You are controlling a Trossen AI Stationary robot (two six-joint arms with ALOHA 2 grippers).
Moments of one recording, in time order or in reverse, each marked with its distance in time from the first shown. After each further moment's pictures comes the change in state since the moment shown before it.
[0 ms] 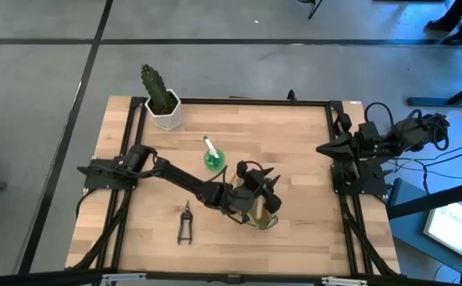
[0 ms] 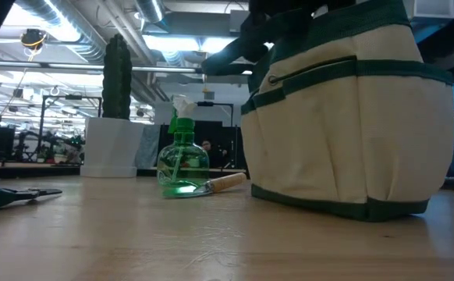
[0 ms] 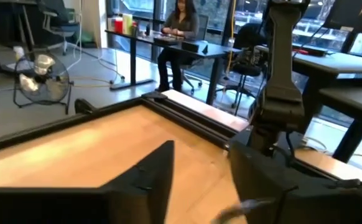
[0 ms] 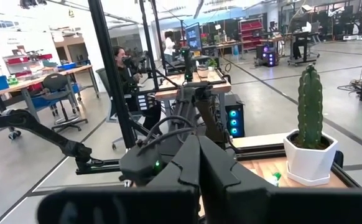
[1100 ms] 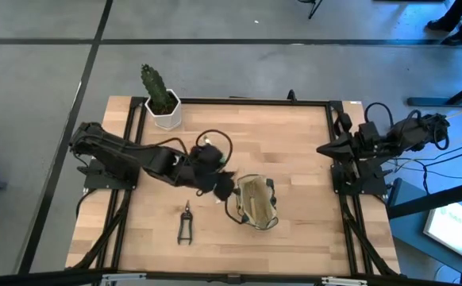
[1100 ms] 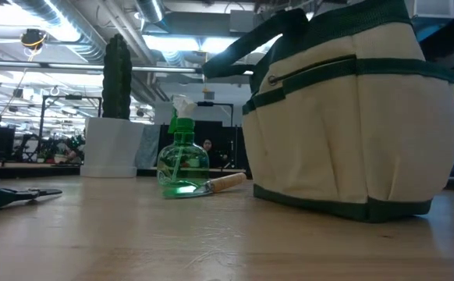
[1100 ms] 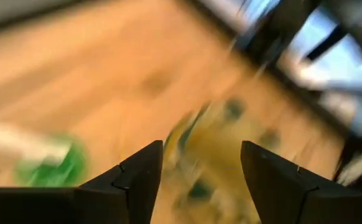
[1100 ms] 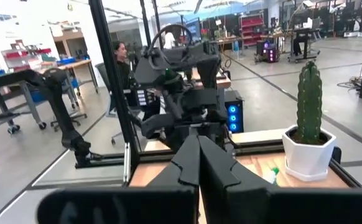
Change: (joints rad) left arm -0.017 -0.567 0.000 -1.255 0.434 -0.684; right arm 0.001 -0.007 0.000 -0.029 -0.003 0.001
